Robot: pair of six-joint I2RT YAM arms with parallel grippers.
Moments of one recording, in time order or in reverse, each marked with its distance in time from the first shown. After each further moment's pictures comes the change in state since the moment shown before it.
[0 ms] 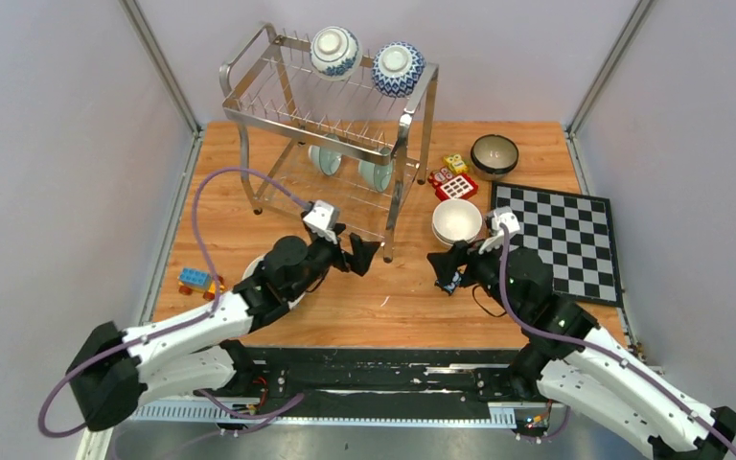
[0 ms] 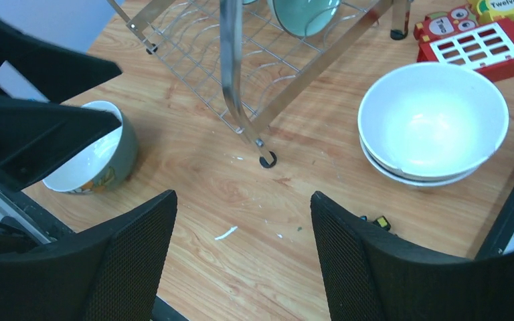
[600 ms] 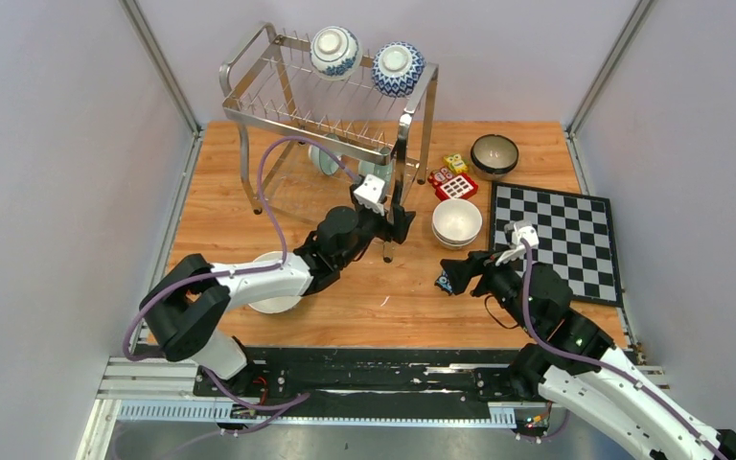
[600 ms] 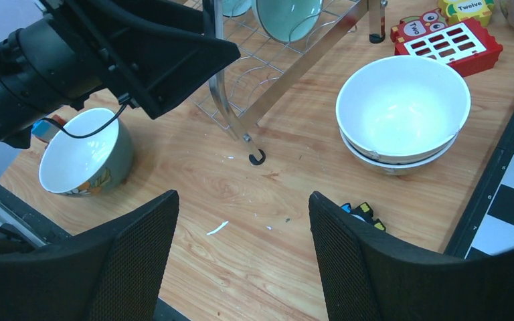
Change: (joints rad) left arm -0.005 0.590 0.289 0.344 0.018 0.123; right arm 0.000 -0.220 -0.090 -0.068 0.042 0.003
